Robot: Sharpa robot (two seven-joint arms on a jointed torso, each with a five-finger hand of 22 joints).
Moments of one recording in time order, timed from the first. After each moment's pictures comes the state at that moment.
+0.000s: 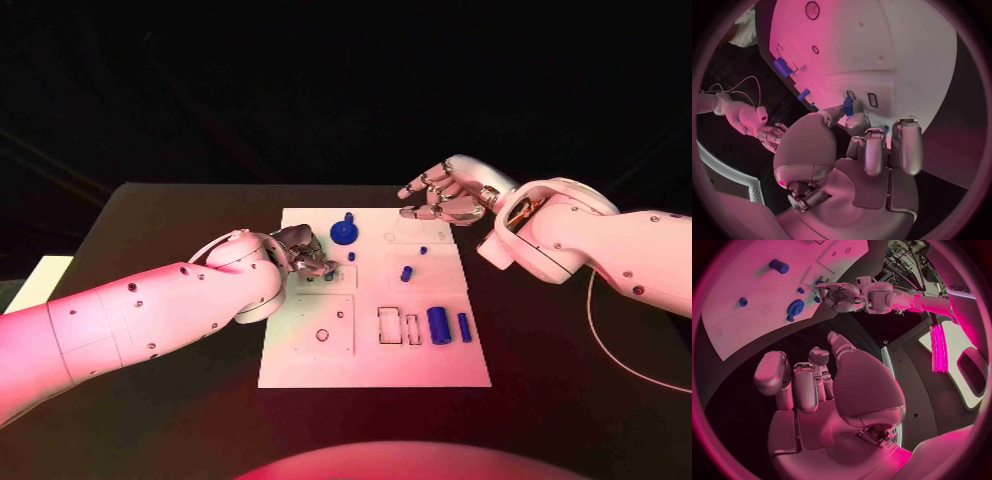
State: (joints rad) left arm 1.13 -0.62 -0.03 1.44 -1.30 -0.20 -0.52; left_hand 1.12 -0.11 0.61 0.14 0.15 0.94 0.03 0.62 0.78 1.35 -0.05 1.11 1.04 1.47 -0.10 1.57 1.31 0.05 1.46 0.01 1.45 1.31; right arm 1.25 -0.95 -0.02 1.63 -1.02 -0.33 0.01; right_hand 1.31 -0.05 0.11 0.08 0.32 0.95 0.15 0.08 0.07 1.24 0.06 0.98 1.06 1.47 -0.02 1.40 1.31 0.11 1.33 0.09 1.28 0.99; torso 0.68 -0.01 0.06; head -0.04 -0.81
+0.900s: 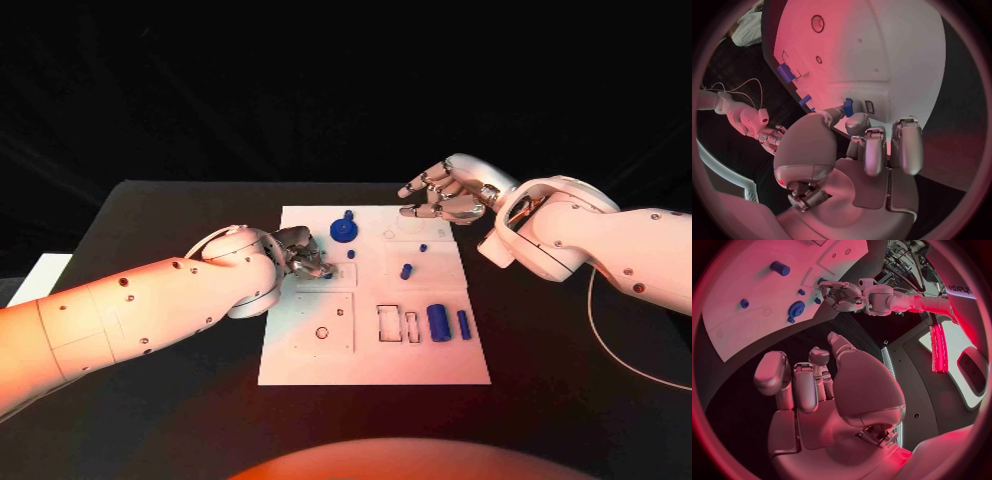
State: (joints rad) left arm 1.13 -0.63 -0.02 1.45 -1.27 -0.11 -0.54; left_hand 1.13 -0.12 0.61 0.14 0.13 0.94 0.03 0.62 0.78 1.35 -0.05 1.10 1.03 1.47 -0.10 1.57 1.31 0.05 1.47 0.01 1.45 1.31; right arm 1.25 -0.96 -0.02 1.63 -1.02 -0.32 0.01; right_hand 1.30 -0.05 0.11 0.09 0.32 0.95 0.15 0.08 0.07 1.24 0.06 0.98 1.06 1.47 -0.02 1.40 1.31 0.11 1.33 0.09 1.28 0.99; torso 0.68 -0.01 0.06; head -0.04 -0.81
